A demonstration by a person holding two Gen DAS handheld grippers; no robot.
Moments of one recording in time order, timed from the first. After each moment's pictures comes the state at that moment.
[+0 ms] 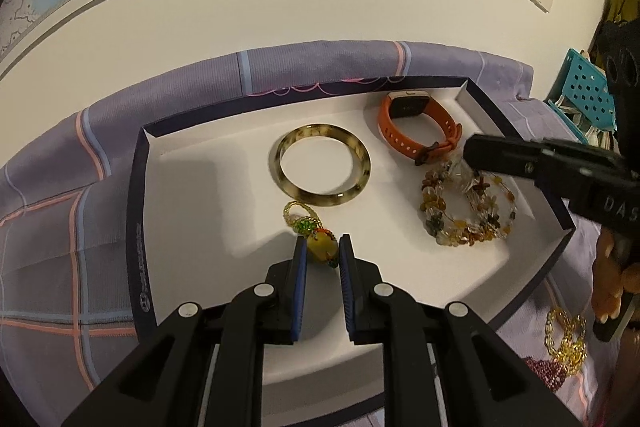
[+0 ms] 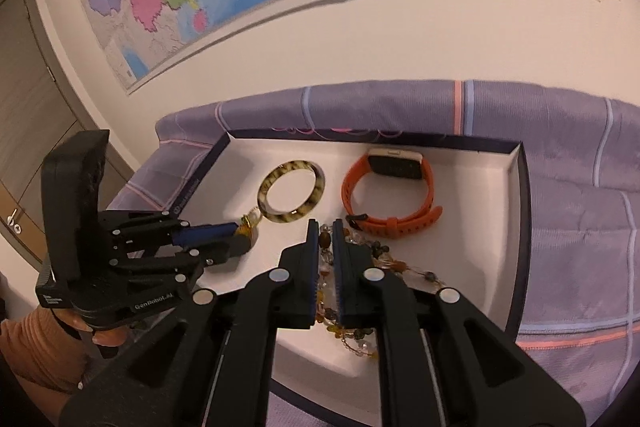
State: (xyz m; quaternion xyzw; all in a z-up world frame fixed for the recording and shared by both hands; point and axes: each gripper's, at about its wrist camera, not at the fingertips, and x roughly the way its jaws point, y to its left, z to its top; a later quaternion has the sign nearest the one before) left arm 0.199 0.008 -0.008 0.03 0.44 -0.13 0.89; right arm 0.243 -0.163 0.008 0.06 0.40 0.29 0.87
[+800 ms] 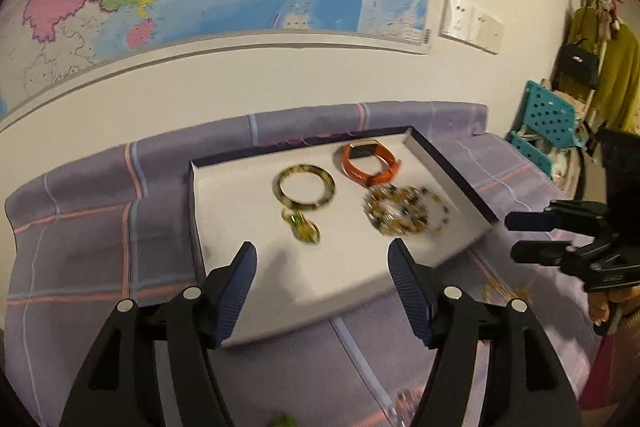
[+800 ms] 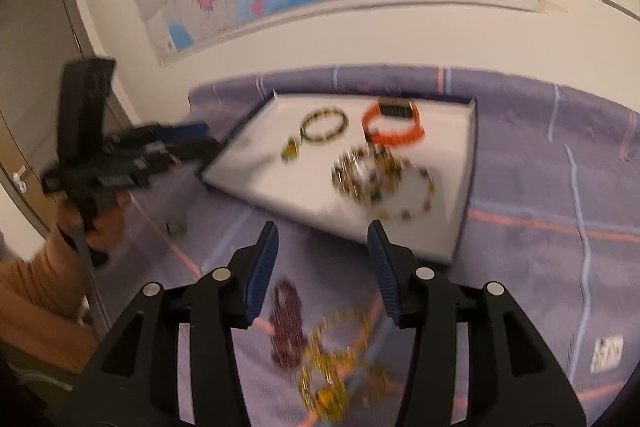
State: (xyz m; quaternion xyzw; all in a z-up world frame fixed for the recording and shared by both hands) left arm 0.112 0.027 0.043 0.01 0.35 -0.16 0.92; right arm 0.117 -0.207 0.027 0.01 0.38 0.31 0.87
